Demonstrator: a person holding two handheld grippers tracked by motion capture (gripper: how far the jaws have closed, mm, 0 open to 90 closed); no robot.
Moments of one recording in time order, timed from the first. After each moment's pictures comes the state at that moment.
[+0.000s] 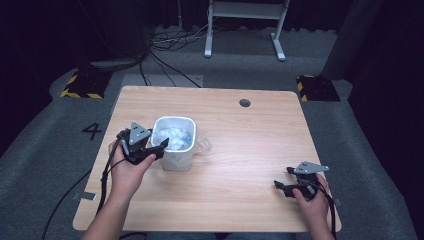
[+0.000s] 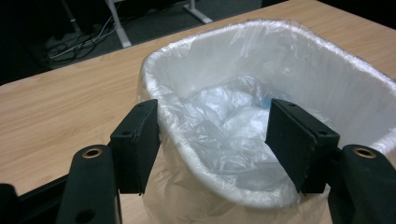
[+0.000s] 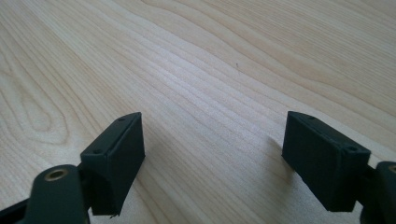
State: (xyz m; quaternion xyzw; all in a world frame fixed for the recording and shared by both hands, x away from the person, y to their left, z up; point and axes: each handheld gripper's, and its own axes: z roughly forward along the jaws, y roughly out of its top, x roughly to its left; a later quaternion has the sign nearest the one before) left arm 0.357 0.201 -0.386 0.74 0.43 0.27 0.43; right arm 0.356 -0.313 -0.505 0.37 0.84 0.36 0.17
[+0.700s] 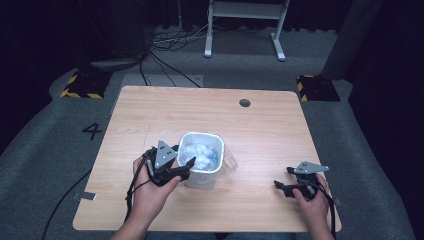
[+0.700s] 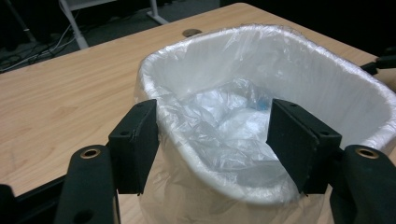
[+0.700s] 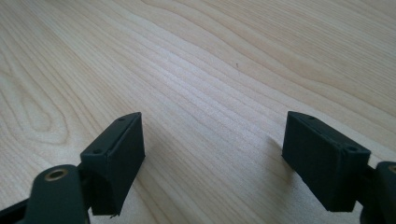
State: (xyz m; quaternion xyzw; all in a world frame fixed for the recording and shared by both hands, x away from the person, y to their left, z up) left arm 0.310 0.132 -0.387 0.76 0.39 0.23 0.46; right arm 0.356 -0.313 -0.505 0.37 0.84 0.36 0.17
